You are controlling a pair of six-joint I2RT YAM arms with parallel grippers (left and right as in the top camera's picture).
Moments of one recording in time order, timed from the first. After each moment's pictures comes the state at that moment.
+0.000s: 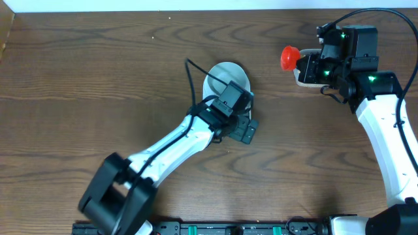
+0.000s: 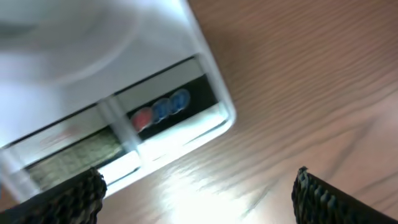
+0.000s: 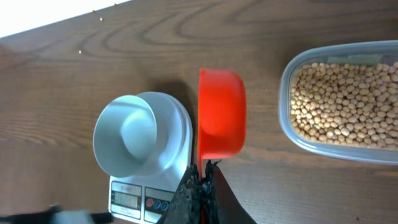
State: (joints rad) left arm -0.70 1.70 1.13 -0.54 0.08 -0.25; right arm 0.07 1.51 1.33 -0.63 -0.33 0.23
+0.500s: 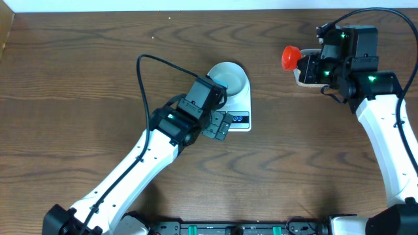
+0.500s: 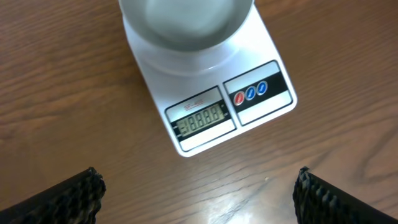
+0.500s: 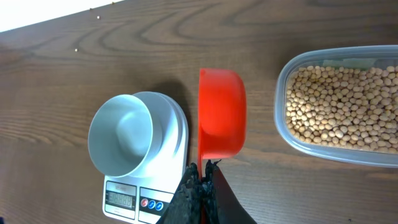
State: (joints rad) left arm -0.60 1.42 1.13 -0.75 -0.06 -0.11; right arm 0.07 1.51 1.33 -0.63 -0.32 0.20
